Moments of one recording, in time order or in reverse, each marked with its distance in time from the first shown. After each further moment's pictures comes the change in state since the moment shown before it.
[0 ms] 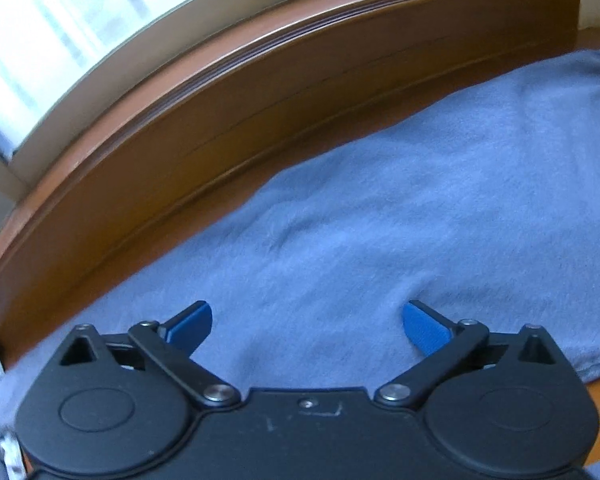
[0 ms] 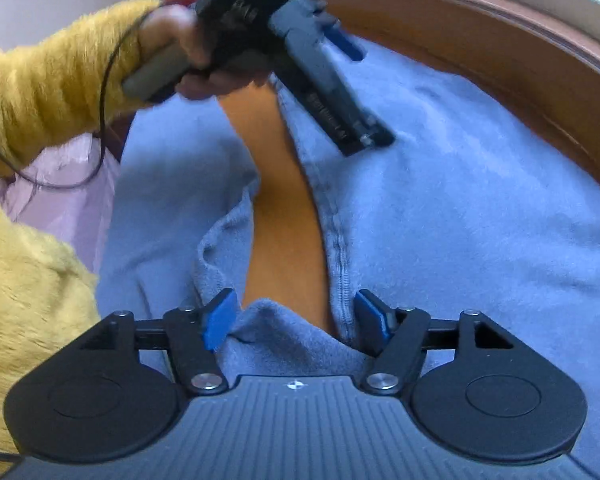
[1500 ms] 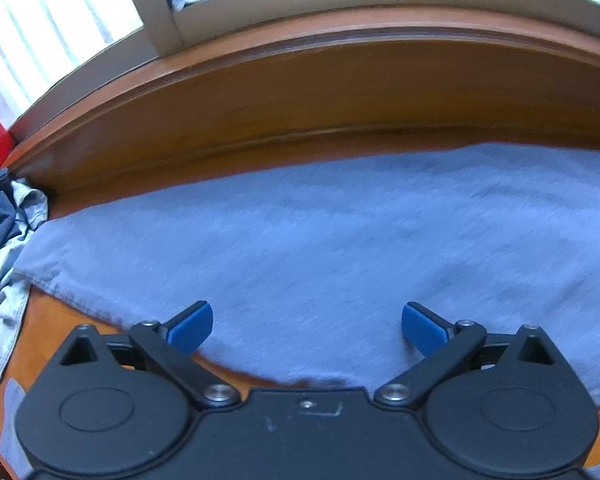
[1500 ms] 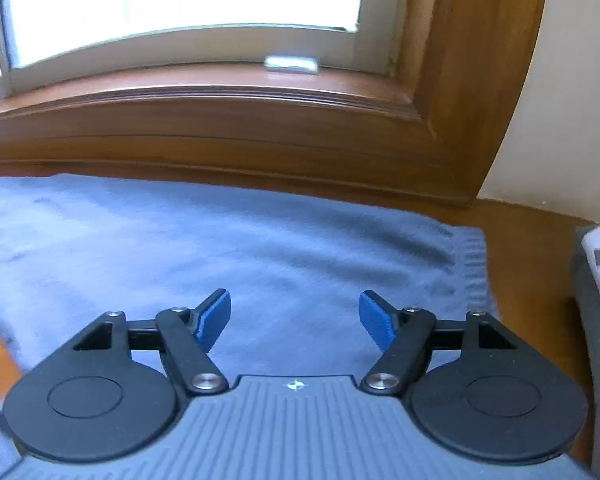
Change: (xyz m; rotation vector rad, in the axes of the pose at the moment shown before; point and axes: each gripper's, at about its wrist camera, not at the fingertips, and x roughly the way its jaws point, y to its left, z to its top) left arm -0.006 0.078 -0.057 -0.426 0.039 0.144; right arm -0.050 -0.071 -0.036 0.575 -0.226 -0.878
